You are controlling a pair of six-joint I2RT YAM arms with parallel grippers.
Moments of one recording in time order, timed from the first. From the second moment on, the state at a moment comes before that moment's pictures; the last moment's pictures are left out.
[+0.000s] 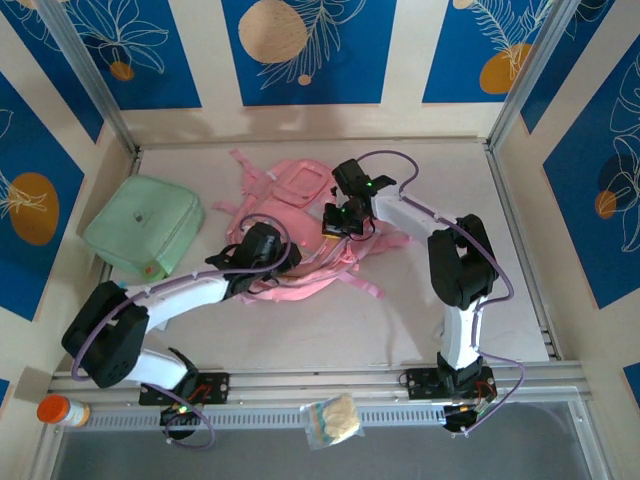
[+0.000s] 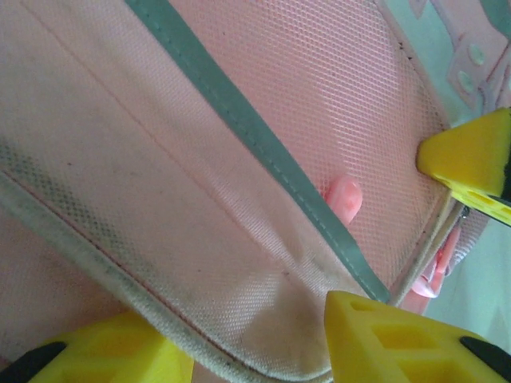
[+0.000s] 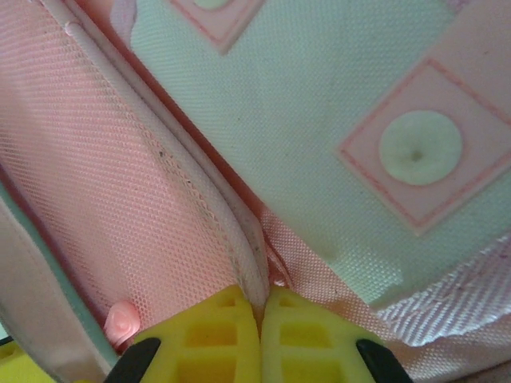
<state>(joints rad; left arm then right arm) -0.68 1.42 0.75 -0.10 -0.06 -0.98 0.53 1.93 1.50 -0.75 -0.34 0.60</state>
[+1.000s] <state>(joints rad) -0.74 1.24 0.88 -0.42 -0.23 -0.73 0.62 1.75 1.28 -0.44 -0.33 1.03</state>
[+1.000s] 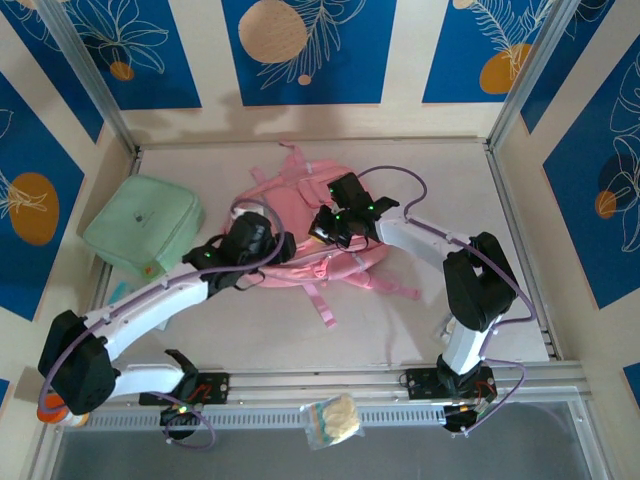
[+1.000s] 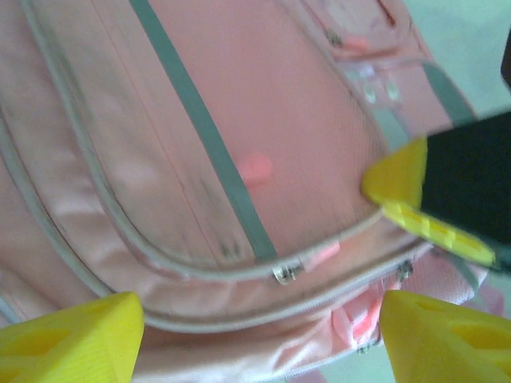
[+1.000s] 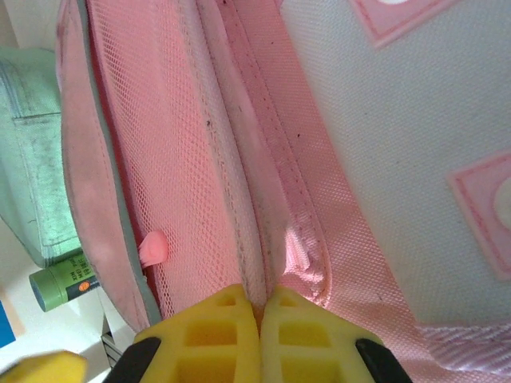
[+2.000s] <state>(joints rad) -0.86 1.50 0.89 -0.24 -0.50 -0.91 0.63 1.75 1.27 -0.41 -0.32 1.10</state>
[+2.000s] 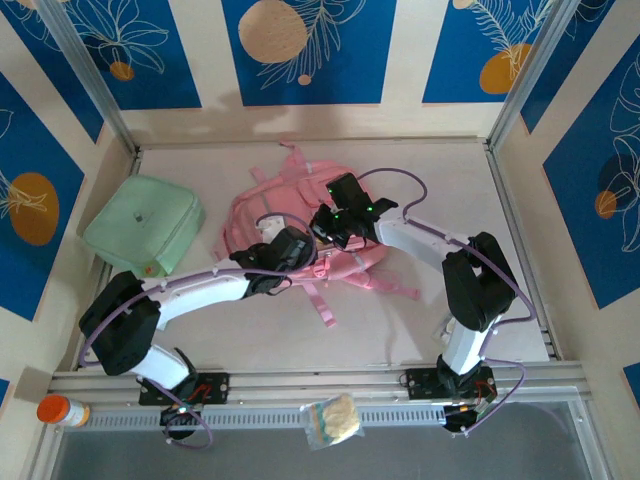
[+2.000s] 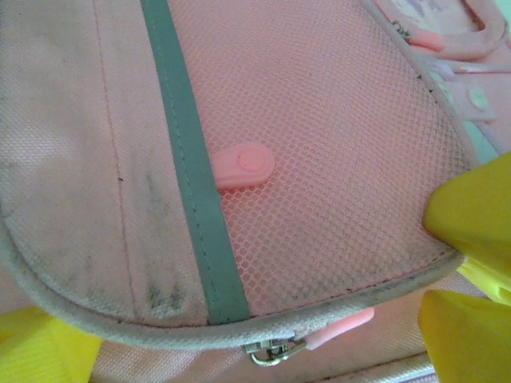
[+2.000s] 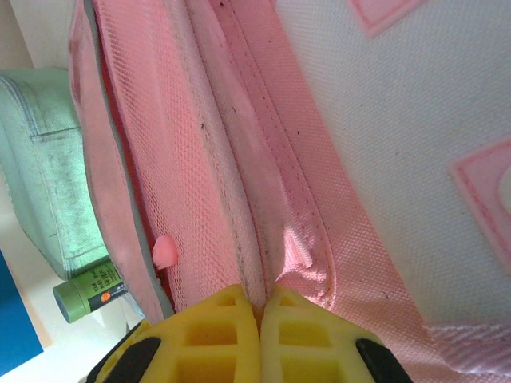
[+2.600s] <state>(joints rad) -0.84 1.51 0.89 -0.30 -0.56 -0.98 0.64 1.78 1.27 -0.35 -0.35 1.13</state>
